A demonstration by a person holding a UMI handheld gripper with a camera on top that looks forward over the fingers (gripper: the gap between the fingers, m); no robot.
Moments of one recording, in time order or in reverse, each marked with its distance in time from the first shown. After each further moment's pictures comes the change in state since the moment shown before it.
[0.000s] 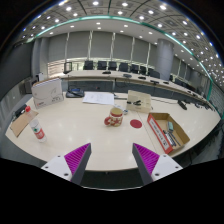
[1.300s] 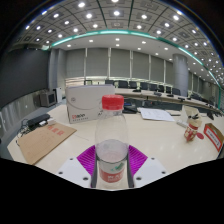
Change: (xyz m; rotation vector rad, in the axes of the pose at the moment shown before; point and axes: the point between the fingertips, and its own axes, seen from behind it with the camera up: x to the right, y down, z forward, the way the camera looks) arm -0.429 -0.038 0.157 0.250 -0.164 -0.007
